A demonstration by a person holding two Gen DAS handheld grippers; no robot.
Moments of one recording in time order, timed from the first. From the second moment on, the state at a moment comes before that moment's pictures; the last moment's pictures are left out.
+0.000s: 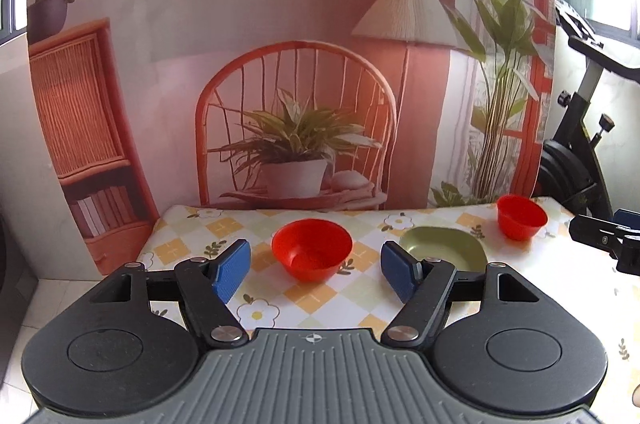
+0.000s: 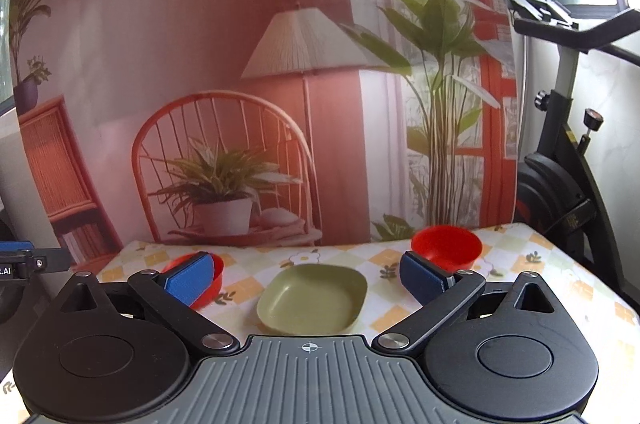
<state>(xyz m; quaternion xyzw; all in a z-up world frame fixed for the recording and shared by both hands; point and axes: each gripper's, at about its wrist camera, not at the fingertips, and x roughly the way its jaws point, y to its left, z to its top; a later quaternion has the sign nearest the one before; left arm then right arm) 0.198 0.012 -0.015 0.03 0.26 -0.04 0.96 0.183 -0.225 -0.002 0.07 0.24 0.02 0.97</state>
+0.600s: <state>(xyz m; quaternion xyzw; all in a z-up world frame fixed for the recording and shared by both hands) 0.208 -0.005 -0.120 0.01 0.39 -0.09 0.92 0.175 -0.189 -0.111 0.06 0.39 0.04 0.92</state>
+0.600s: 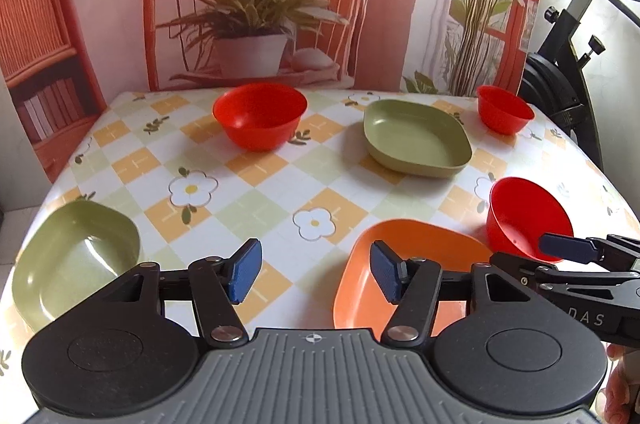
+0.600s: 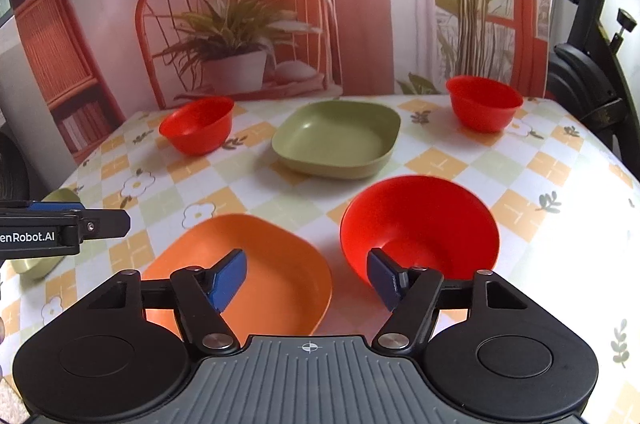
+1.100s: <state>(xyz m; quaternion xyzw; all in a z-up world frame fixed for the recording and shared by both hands) 0.198 -0.009 -0.150 0.00 0.41 -0.09 0.91 0.169 -0.188 -0.116 0.06 0.40 0.05 0.91</state>
